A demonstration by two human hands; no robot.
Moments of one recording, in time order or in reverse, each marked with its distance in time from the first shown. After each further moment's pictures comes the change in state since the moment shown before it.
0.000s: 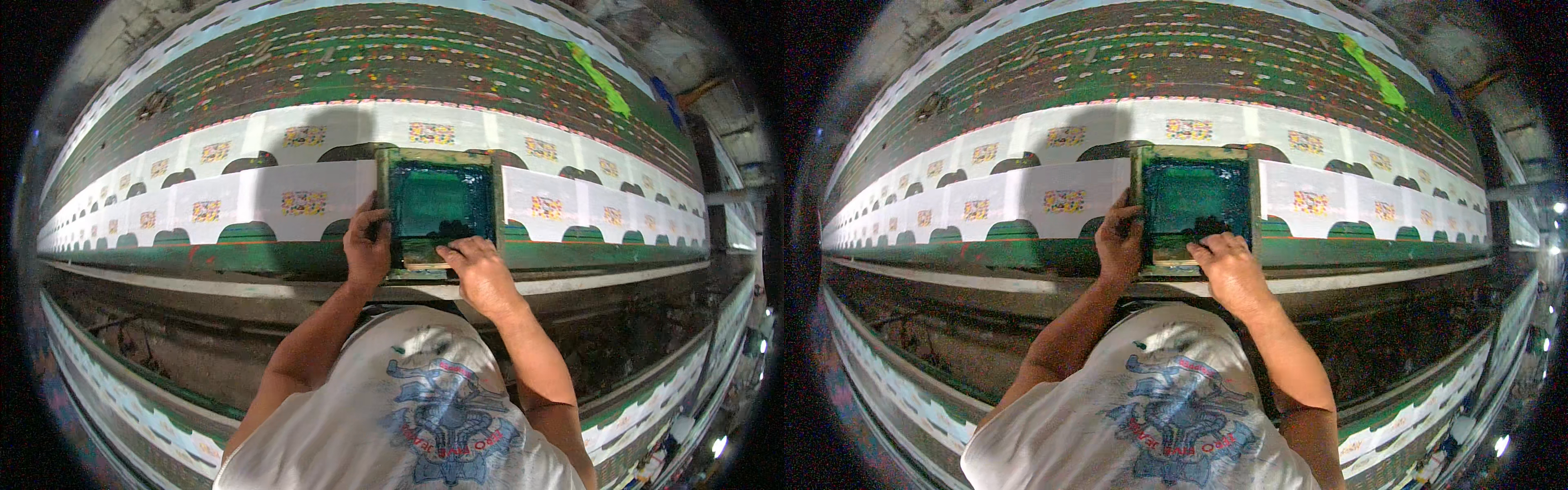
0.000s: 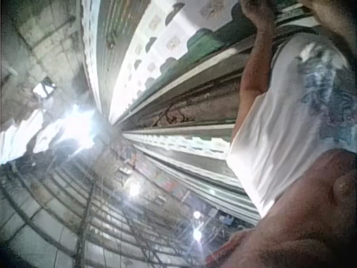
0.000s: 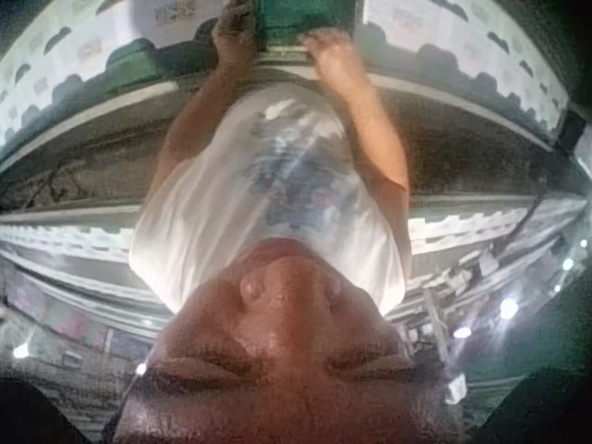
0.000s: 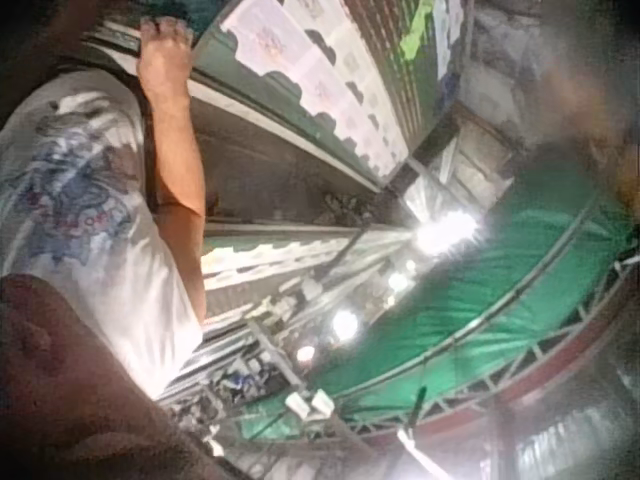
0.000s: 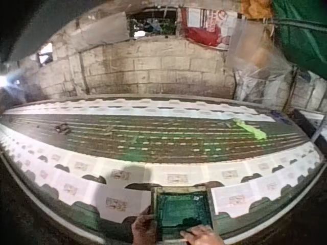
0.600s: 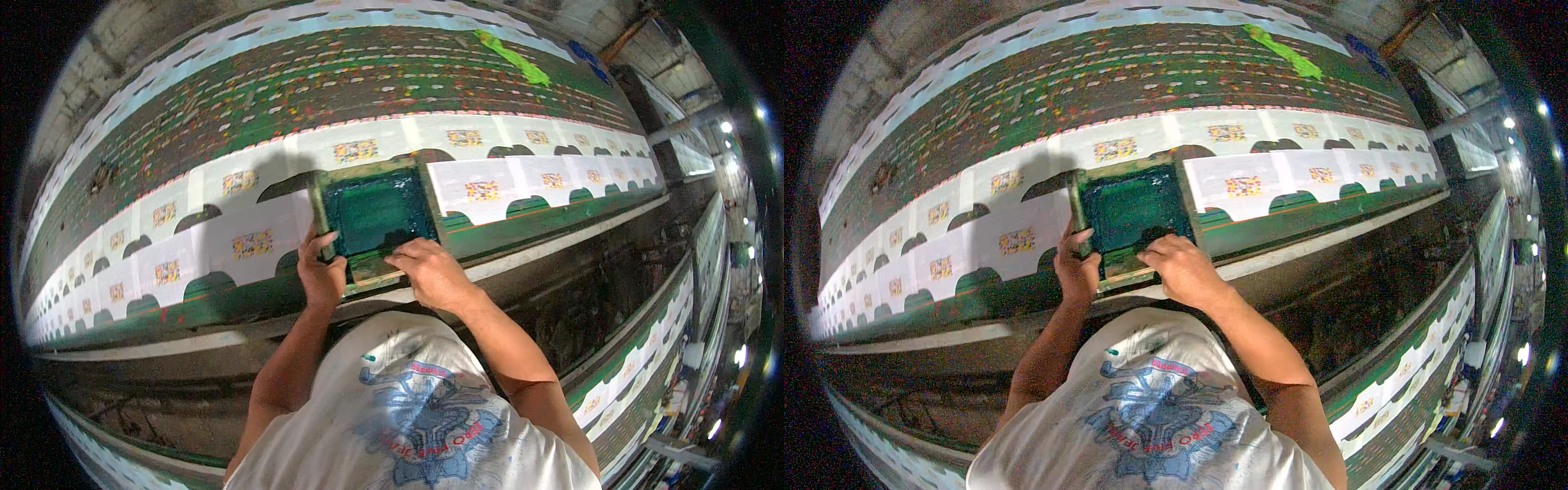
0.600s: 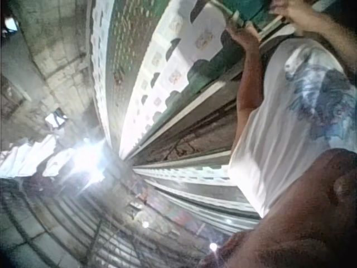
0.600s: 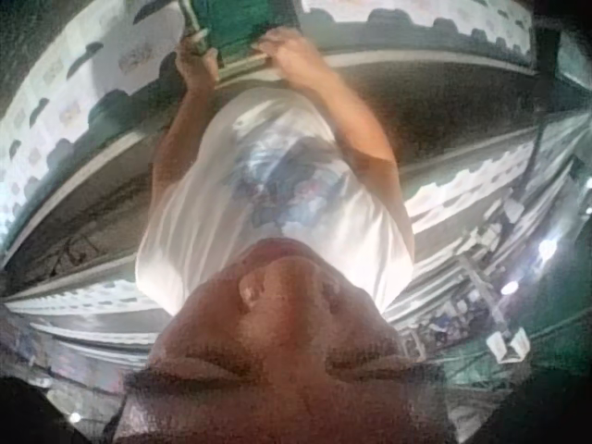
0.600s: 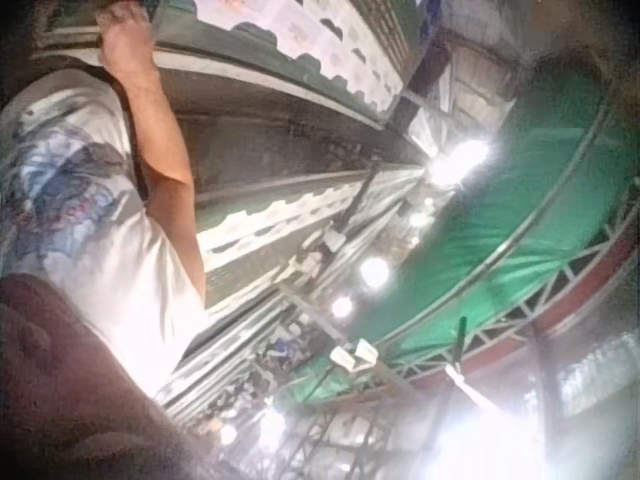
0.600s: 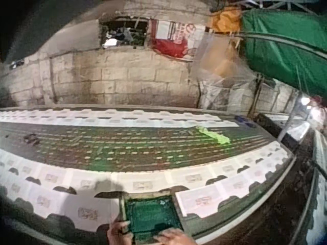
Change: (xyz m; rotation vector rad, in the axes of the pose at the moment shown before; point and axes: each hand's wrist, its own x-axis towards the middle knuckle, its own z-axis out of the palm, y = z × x) left_hand -0.003 0.001 -0.006 0.136 -0.099 0.020; right_hand -0.011 -0.002 0.002 0.127 0.102 -0.001
